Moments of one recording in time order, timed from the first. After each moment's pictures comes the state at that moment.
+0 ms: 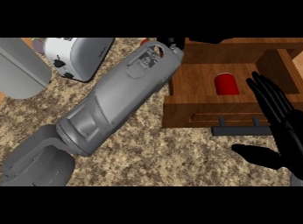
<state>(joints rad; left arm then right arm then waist) -1.47 0.00 -0.61 -0.45 0.69 0.84 -0.07 -0.05 -0.25 0.08 -1.97 0.84 0.07 0.00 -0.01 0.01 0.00</state>
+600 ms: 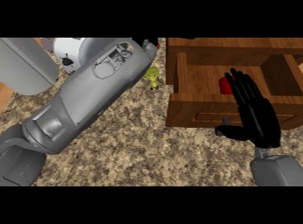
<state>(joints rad) -1.36 0.15 -0.62 -0.66 0.61 0.82 0.05 -0.18 -0.17 0.09 -1.56 1.05 -0.19 -0.06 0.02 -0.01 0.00</state>
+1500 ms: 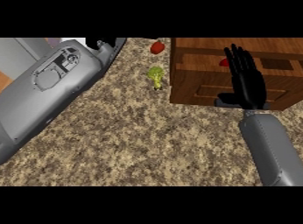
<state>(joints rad) -1.20 0.40 -0.63 -1.01 0.55 0.80 0.26 -0.55 -0.17 -0.06 -0.96 1.20 -0.53 -0.11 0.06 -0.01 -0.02</state>
